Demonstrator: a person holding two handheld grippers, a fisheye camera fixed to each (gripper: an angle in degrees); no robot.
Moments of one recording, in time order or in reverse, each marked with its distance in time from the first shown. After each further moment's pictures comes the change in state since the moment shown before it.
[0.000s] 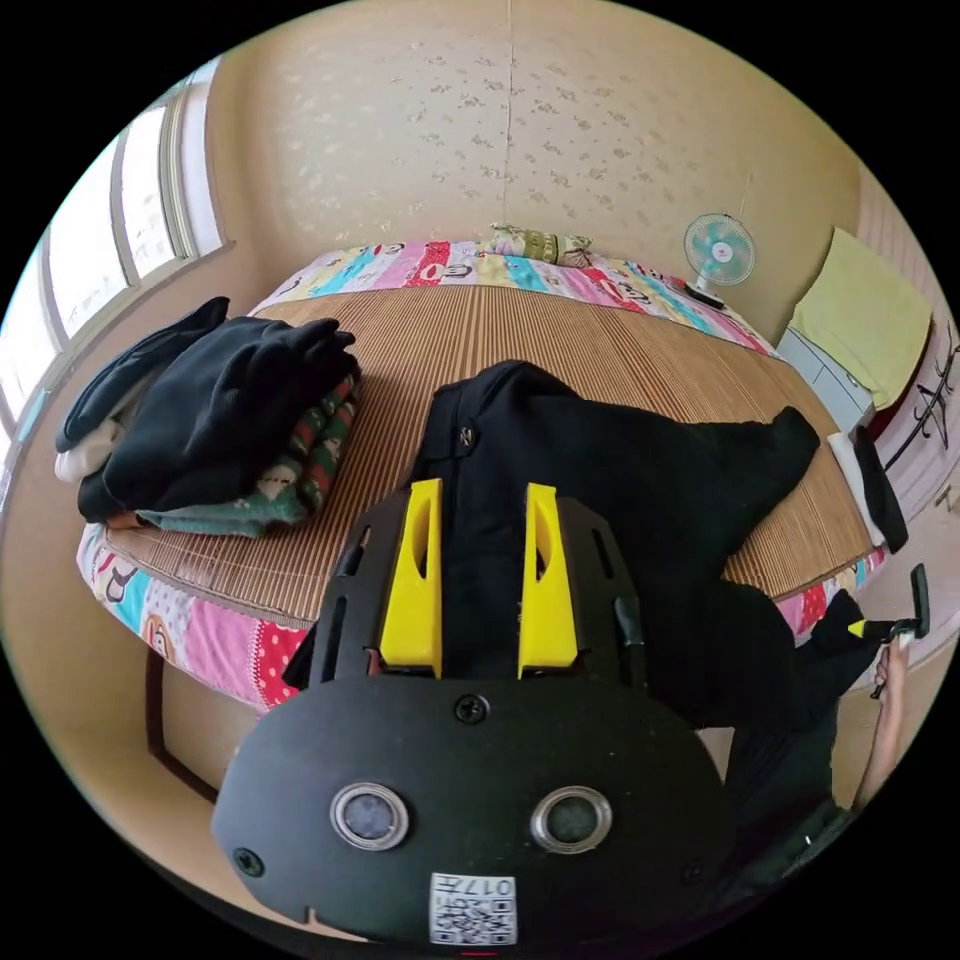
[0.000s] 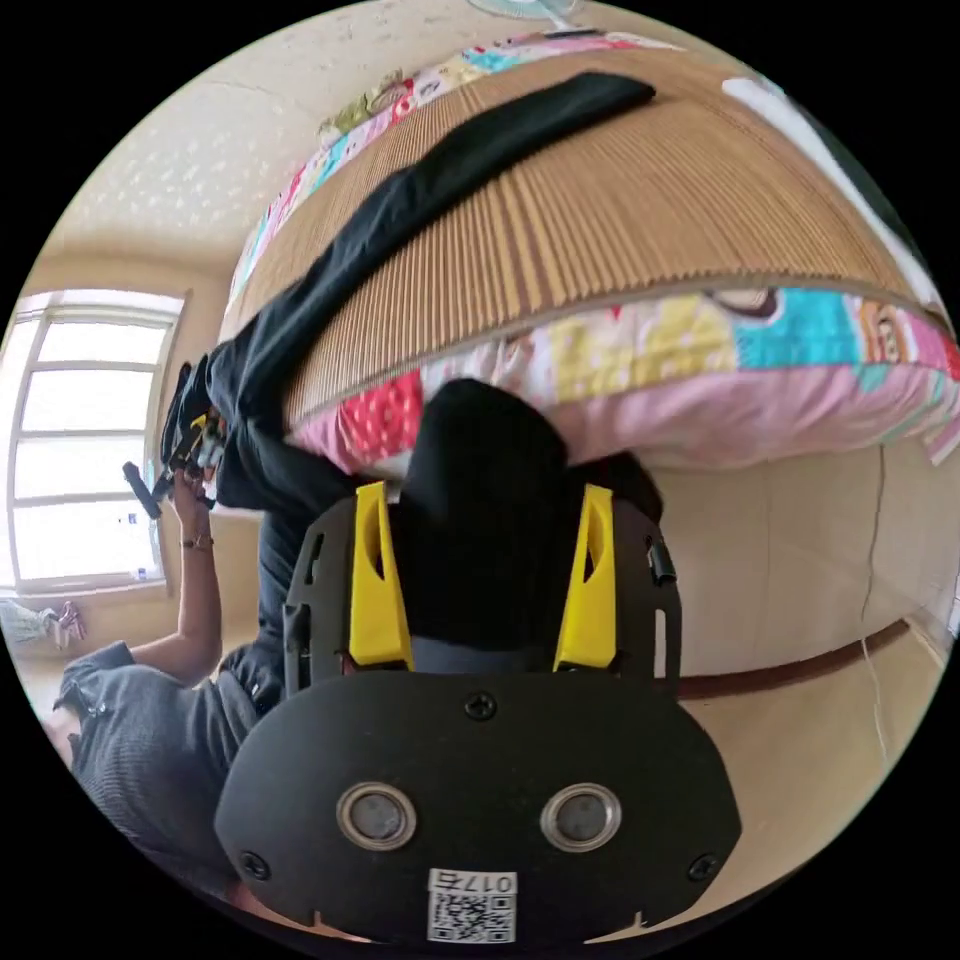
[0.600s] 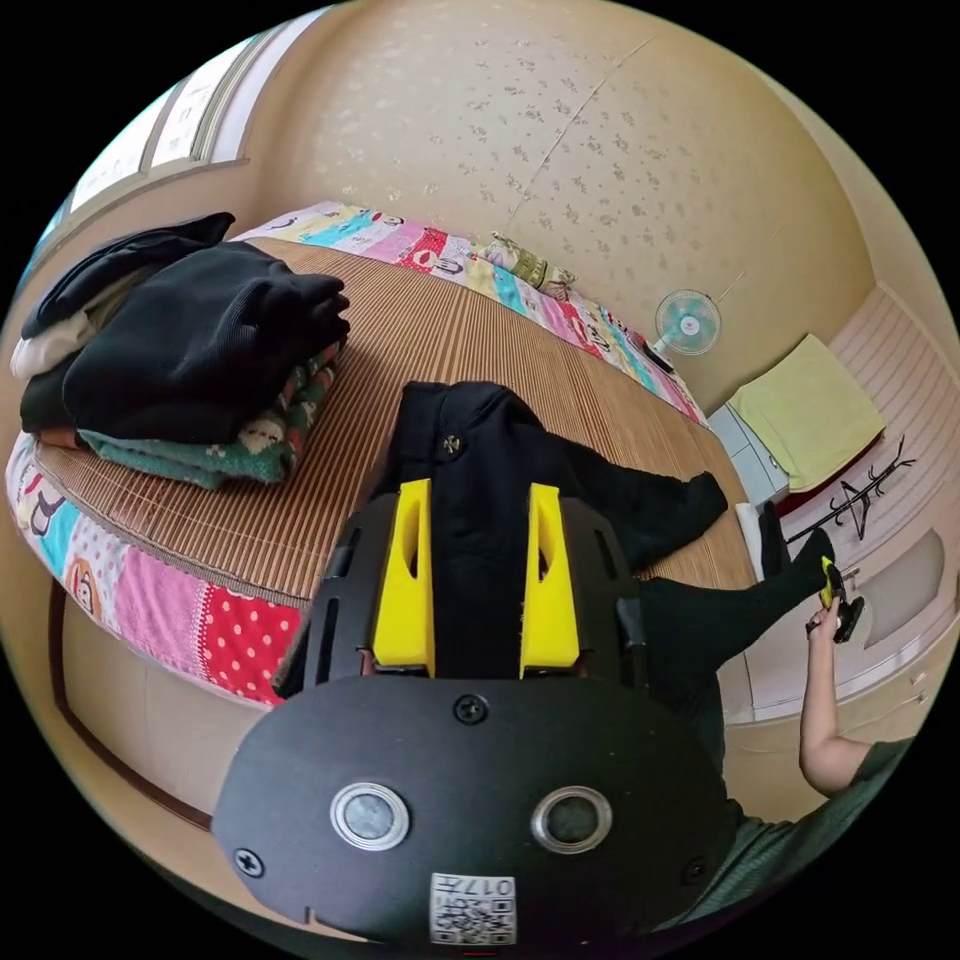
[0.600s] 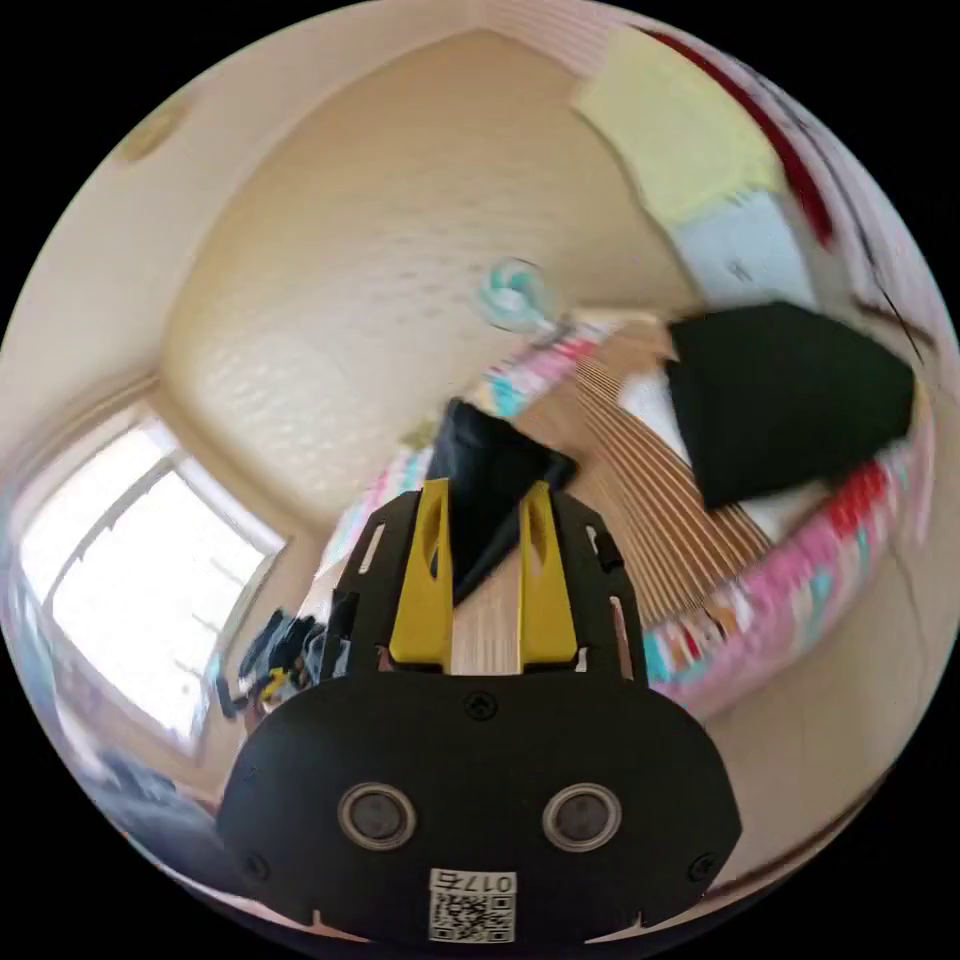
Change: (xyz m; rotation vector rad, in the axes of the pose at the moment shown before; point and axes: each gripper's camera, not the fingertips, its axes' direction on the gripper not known) left arm -0.090 -0.010 -0.019 -0.003 0.295 -0.201; right arm 0.113 -0.002 -0.219 0.888 -0.212 0.098
